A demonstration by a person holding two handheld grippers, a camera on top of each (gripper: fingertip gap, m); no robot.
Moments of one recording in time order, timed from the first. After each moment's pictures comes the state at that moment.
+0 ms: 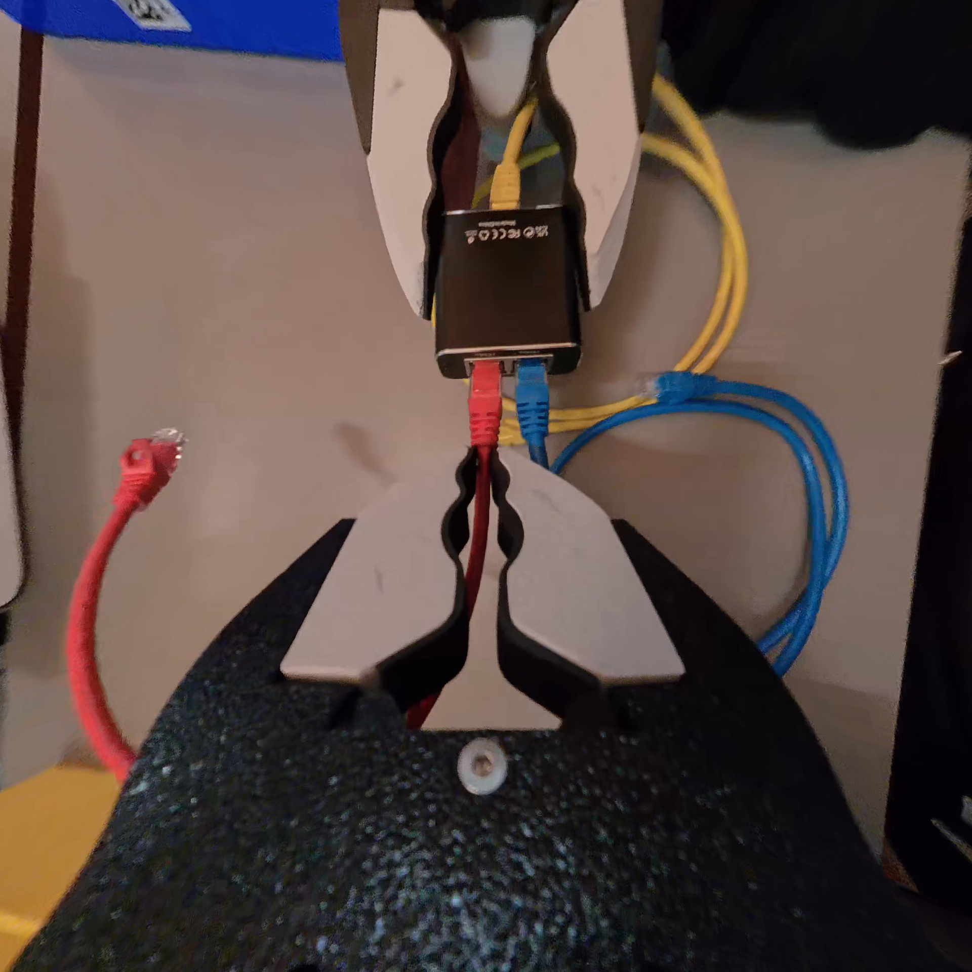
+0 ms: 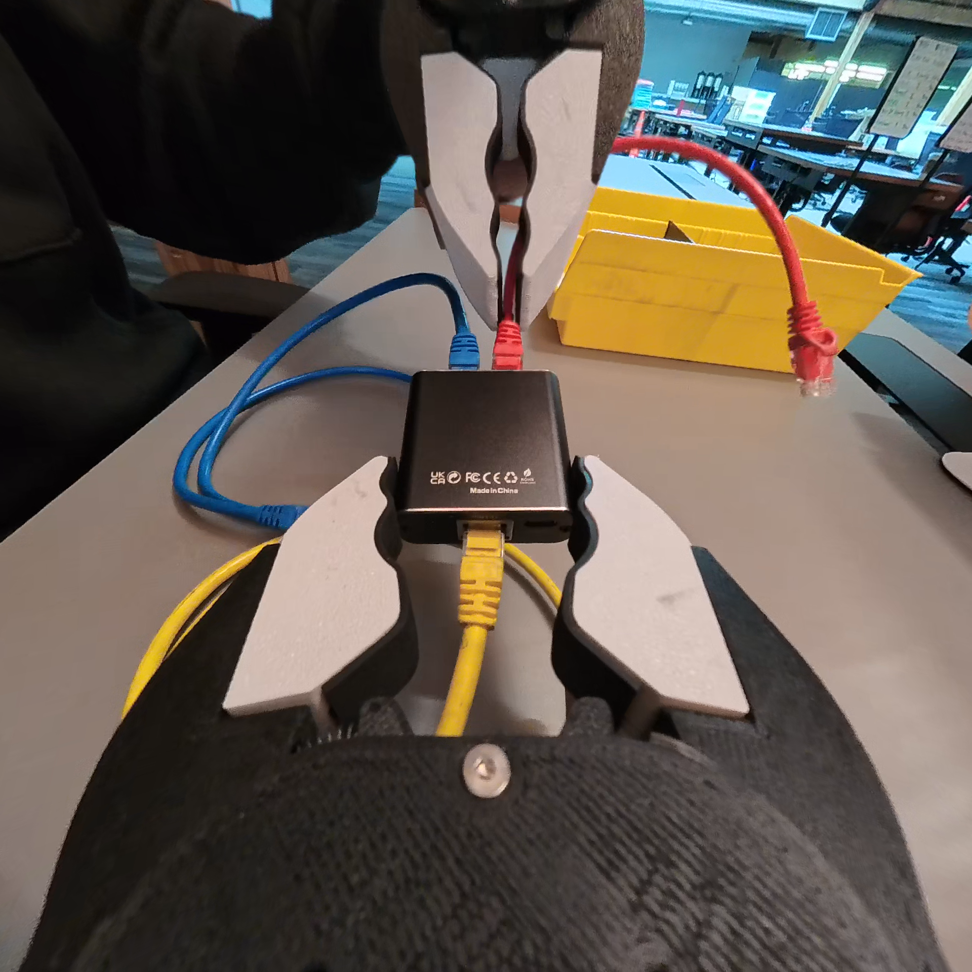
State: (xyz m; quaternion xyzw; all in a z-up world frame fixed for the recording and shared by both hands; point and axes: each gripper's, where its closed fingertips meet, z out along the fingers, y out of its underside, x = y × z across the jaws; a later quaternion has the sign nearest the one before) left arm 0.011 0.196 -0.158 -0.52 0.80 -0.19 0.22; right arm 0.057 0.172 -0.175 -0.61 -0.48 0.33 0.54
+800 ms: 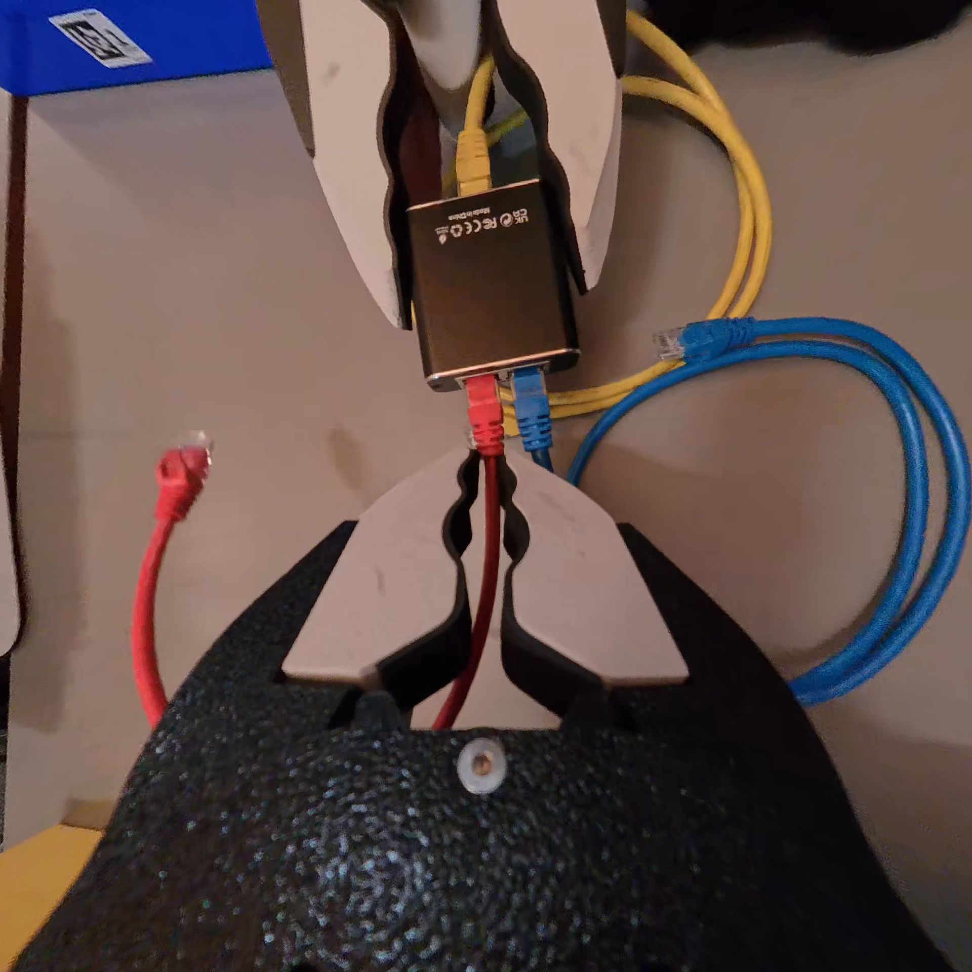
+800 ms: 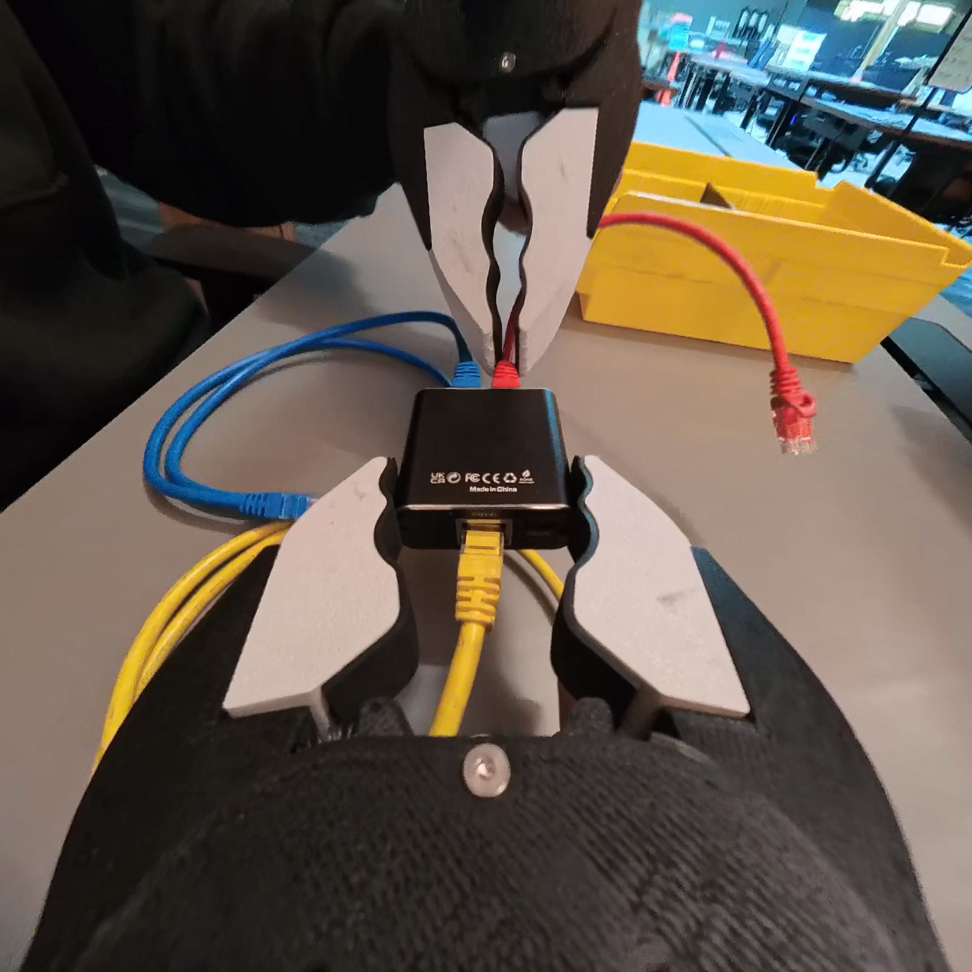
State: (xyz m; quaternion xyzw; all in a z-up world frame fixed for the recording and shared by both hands) left arm 0.004 0.194 -0.190 -0.47 0.82 -0.20 0.25; right arm 0.044 0.170 -0.186 -0.62 -0.50 0.32 0.51
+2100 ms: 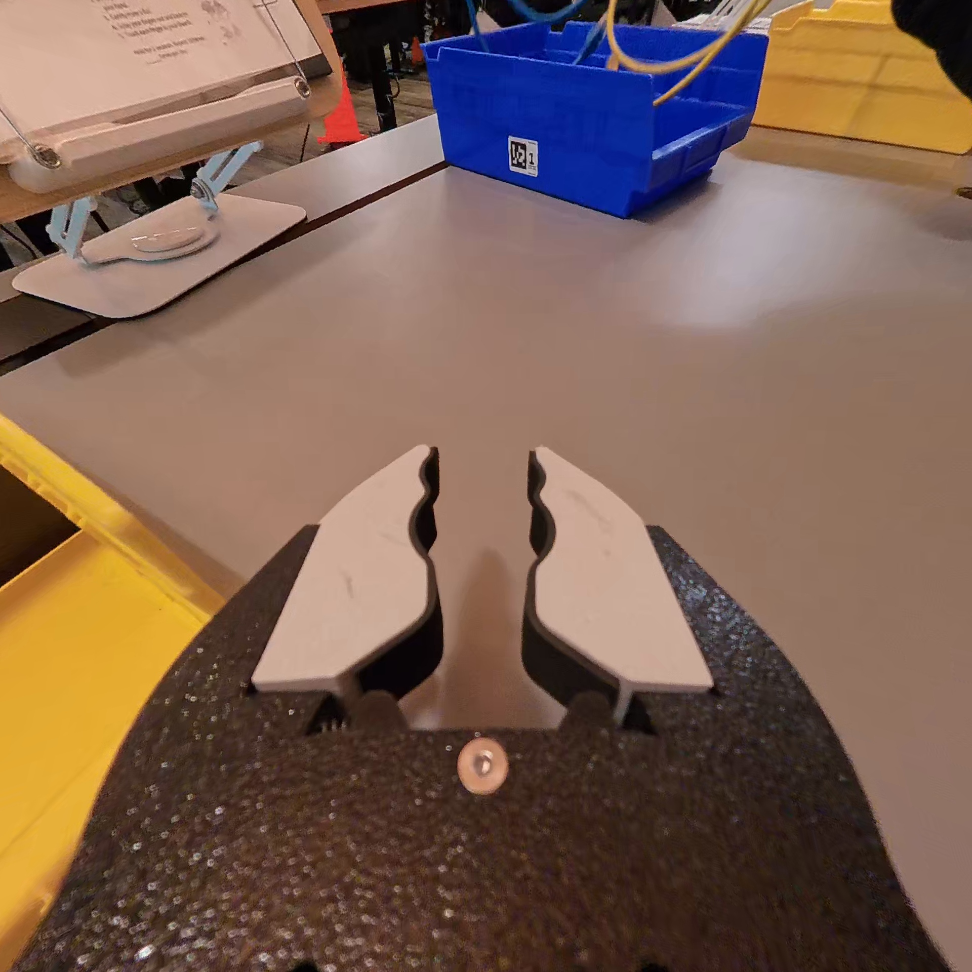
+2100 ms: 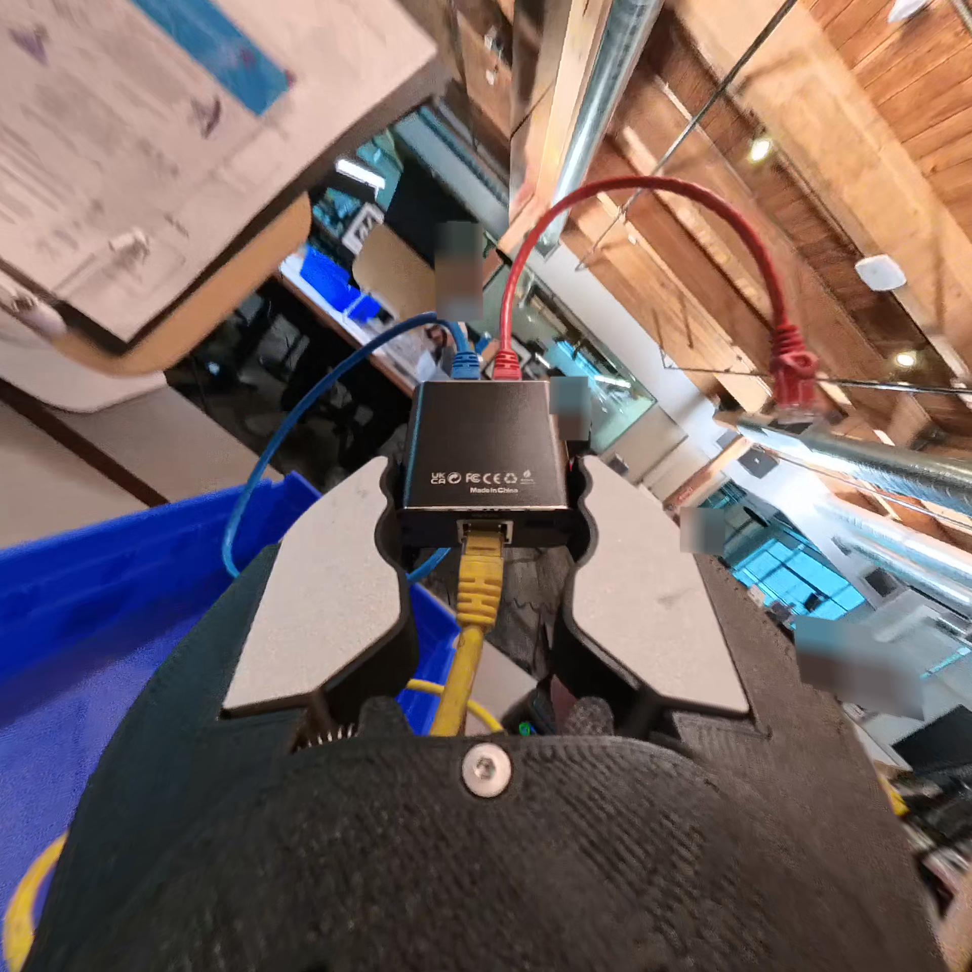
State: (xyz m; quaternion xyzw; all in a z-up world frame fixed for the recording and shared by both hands) left arm -0.092 0.264 -0.195 -0.62 0.53 -0.36 0.44; right arm 0.411 0.201 0.015 -0.62 -0.16 -0.37 0.67
